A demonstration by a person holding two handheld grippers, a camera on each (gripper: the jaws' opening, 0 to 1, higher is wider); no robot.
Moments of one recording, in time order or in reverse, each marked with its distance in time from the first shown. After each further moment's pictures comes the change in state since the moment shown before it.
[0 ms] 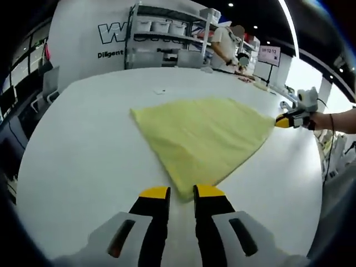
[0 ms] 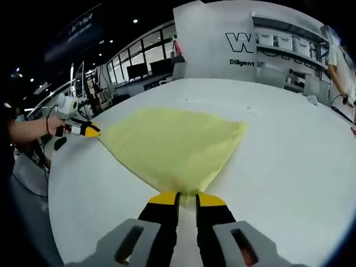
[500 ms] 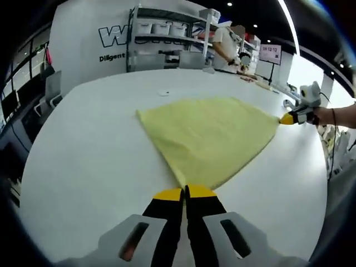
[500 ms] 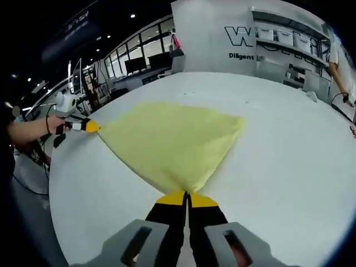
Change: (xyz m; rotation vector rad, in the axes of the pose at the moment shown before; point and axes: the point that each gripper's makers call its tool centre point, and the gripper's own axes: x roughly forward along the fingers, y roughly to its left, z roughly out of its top) left arm -0.005 0.009 0.001 0.020 -0.024 0.044; right arm -0.010 -0.005 -0.005 -0.018 0.080 -0.040
